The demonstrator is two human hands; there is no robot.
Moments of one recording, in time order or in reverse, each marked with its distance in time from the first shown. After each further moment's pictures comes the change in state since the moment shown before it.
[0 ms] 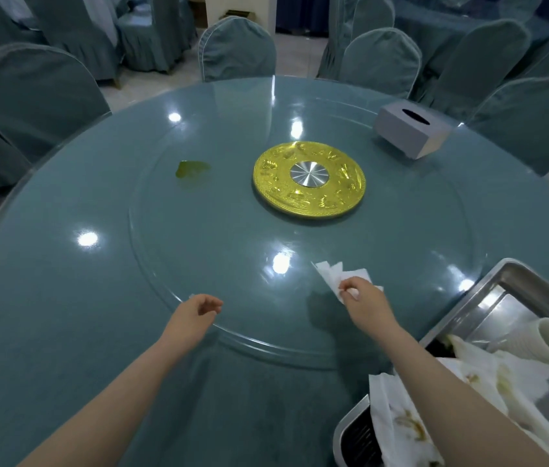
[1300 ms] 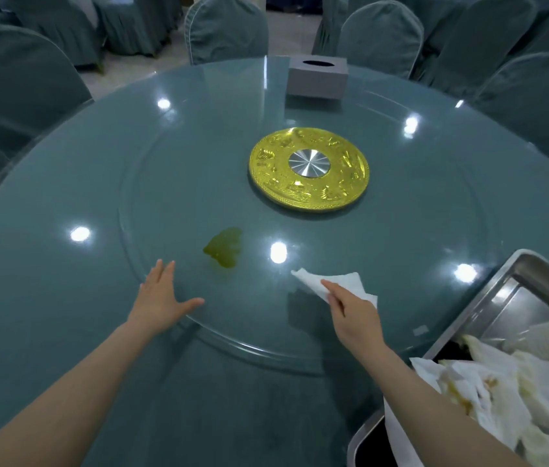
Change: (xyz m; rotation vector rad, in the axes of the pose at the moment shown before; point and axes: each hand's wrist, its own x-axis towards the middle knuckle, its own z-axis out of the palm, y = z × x) left_hand 0.067 -0.022 -0.047 0.638 0.070 0.034; right_hand -0.019 -0.013 0.044 -0.089 0.117 -0.090
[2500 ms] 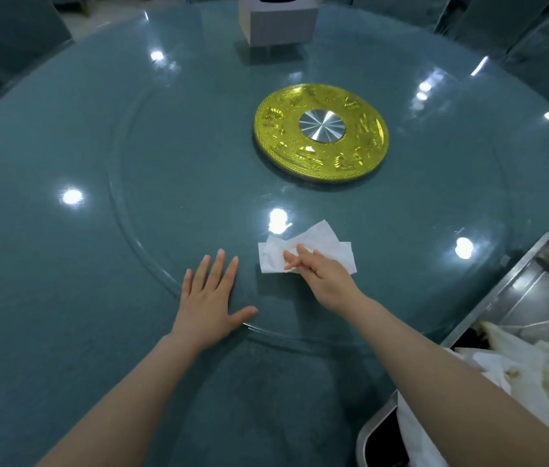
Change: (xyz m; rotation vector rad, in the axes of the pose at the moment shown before) left_hand -0.031 0.033 0.077 0.284 0.005 0.300; right_hand 0.049 -0.029 0.037 0.195 -0.484 -0.133
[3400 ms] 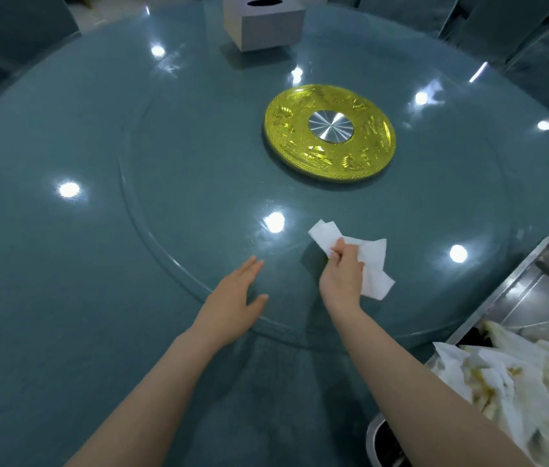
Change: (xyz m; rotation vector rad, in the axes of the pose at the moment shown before) left_hand -0.011 0.021 -0.033 -0.571 -0.019 0.090; right_hand -0.001 -0.018 0.023 0.204 0.689 0.387
